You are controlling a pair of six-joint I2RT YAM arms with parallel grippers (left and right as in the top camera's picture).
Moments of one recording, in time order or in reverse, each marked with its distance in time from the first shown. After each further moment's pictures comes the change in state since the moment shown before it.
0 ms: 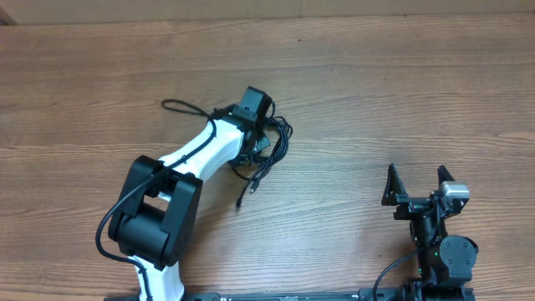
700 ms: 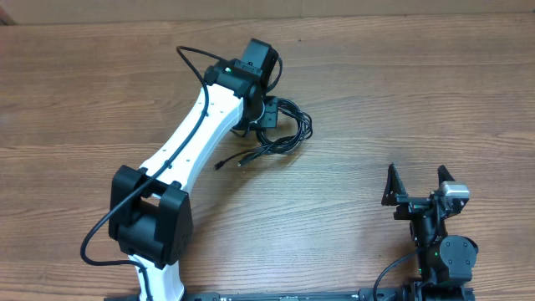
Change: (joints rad) left arm 0.010 0.005 0.443 -0.425 0.153 0.563; right arm 0.000 0.000 0.000 0.000 0.000 0.000
